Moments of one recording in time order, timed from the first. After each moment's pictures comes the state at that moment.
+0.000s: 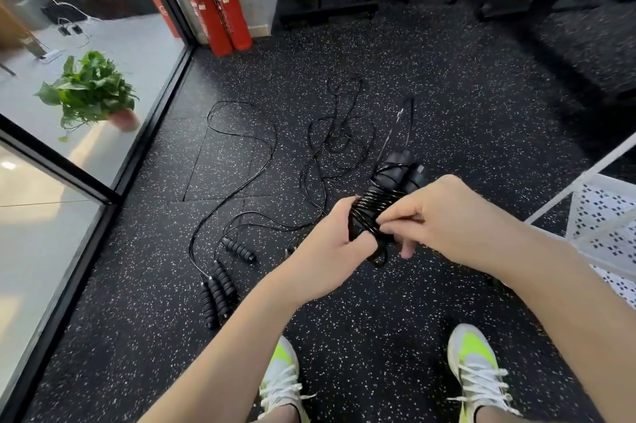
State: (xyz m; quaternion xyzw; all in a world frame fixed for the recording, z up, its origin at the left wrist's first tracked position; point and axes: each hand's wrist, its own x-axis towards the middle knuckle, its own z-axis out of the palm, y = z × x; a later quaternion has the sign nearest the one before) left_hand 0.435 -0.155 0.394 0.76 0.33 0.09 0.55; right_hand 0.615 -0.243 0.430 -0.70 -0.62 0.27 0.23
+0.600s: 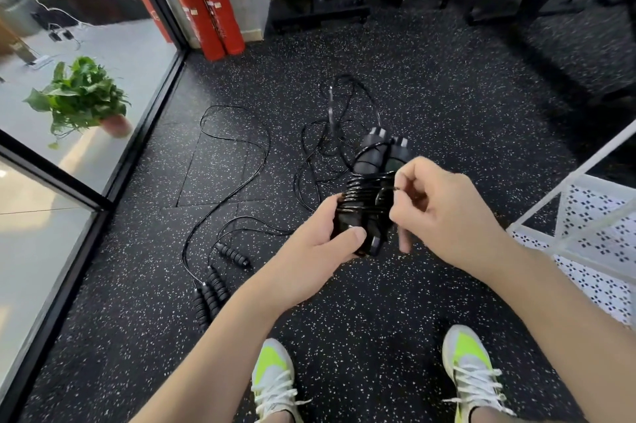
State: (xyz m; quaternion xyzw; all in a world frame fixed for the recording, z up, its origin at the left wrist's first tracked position) left_hand 0.428 -0.153 0.388 0.64 0.29 0.12 0.70; right_hand 0.611 -0.254 0.436 -0.70 -0.52 0.27 0.41
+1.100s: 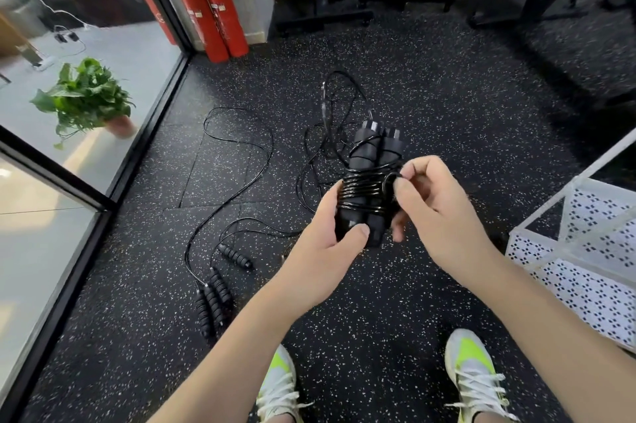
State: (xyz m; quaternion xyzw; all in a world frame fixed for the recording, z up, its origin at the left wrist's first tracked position) left_hand 0.433 -0.160 0.392 0.72 0.32 0.17 0.59; right_hand 0.600 -0.244 0.417 -0.65 -0.42 0.31 0.56
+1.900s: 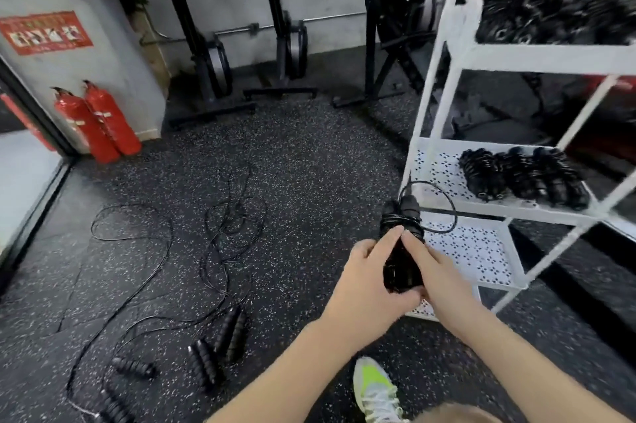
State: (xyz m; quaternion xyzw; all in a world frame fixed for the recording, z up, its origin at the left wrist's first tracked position) left_hand 0.606 -0.344 0.449 0.88 0.15 0.11 0.43; right_hand 0.702 -0.447 0.454 -0.74 -0.08 0.29 0.61
